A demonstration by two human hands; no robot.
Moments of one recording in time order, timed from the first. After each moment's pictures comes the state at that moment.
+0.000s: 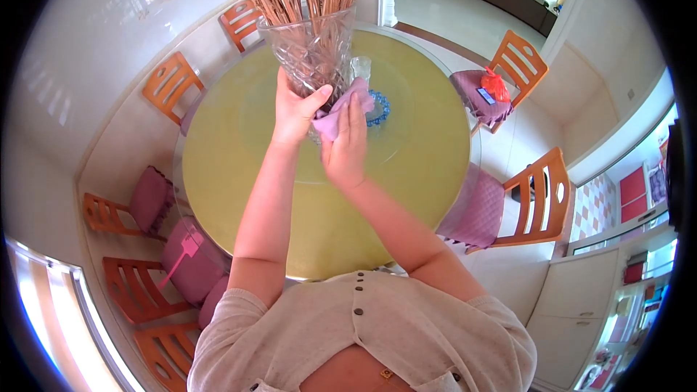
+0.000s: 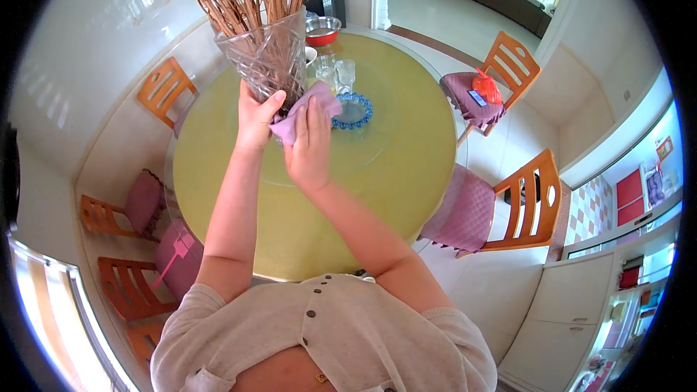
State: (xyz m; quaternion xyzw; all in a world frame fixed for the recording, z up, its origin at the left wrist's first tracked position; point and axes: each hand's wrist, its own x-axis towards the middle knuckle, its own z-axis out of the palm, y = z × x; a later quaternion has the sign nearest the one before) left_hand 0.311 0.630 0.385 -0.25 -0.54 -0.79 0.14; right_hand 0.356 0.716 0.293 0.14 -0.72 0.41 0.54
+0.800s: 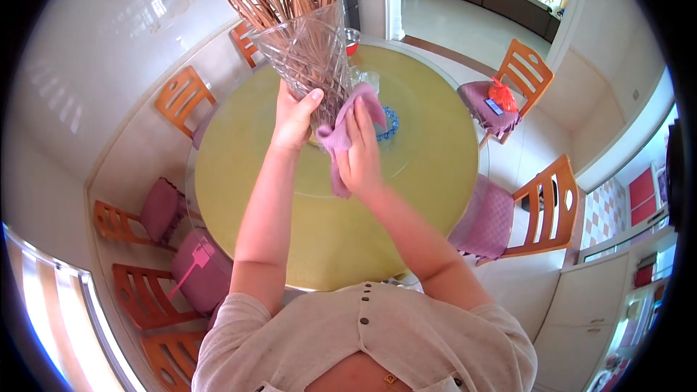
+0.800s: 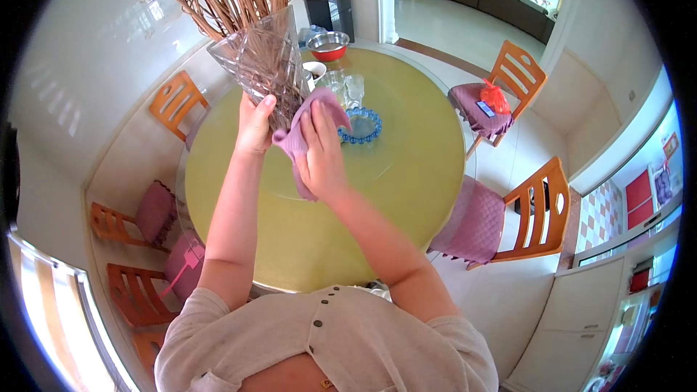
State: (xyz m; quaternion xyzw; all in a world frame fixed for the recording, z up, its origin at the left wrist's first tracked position) left_hand 0.300 0.616 0.402 -0.28 -0.49 -0.82 0.07; right_hand 0.365 0.741 0.324 0.24 -0.74 0.36 0.51
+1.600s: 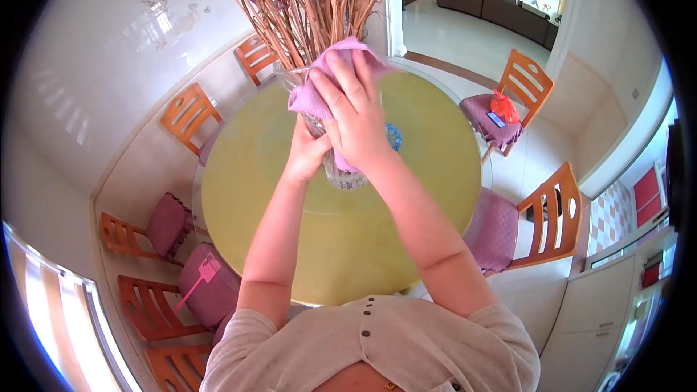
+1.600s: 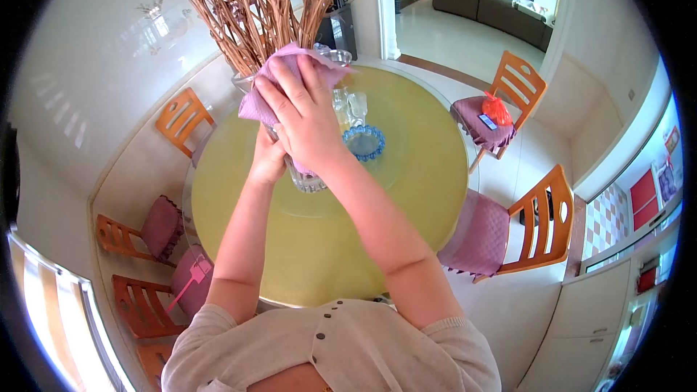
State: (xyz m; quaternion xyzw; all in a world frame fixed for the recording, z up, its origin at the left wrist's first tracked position) left_hand 0.316 0.623 0.390 -0.31 -0.53 -0.79 0.03; right_hand 0.341 0.750 0.440 0.30 -0.69 0.28 0.59
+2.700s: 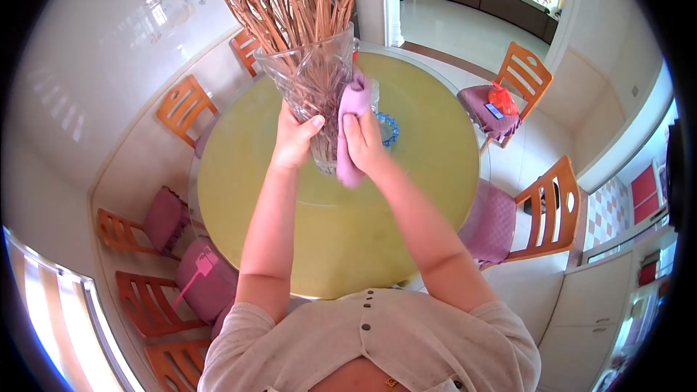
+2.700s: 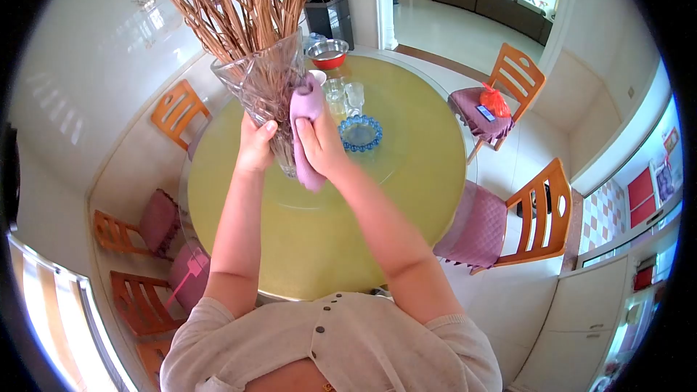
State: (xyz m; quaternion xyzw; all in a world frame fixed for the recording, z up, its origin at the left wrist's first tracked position) left_hand 0.313 0.613 0.399 -0.30 -0.52 -0.80 0.05; right_hand 0.328 0.754 0.369 0.33 -0.62 0.60 0.38
